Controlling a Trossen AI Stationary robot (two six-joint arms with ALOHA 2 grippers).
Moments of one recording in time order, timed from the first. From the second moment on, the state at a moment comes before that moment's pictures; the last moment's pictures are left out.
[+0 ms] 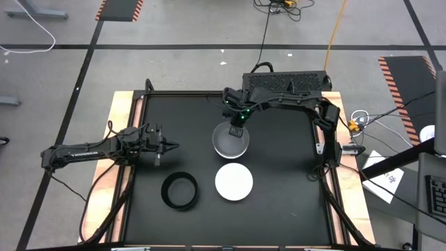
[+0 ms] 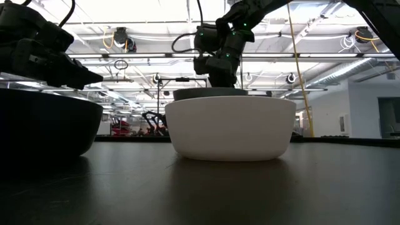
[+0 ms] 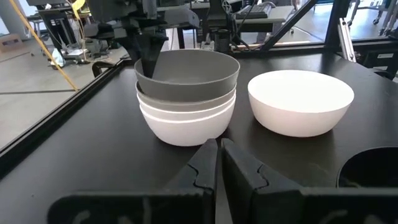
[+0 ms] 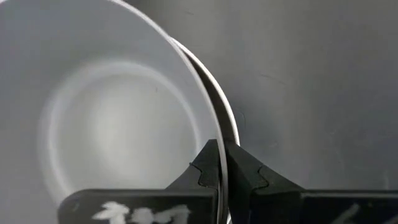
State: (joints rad) left arm 0.21 0.22 0.01 0.04 0.18 0.11; right arm -0.37 1.98 1.63 -0.87 -0.15 -0.10
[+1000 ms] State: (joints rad) left arm 0.21 0.22 0.01 0.04 0.18 0.12; right arm -0.37 1.98 1.56 -0.84 -0.16 -0.09
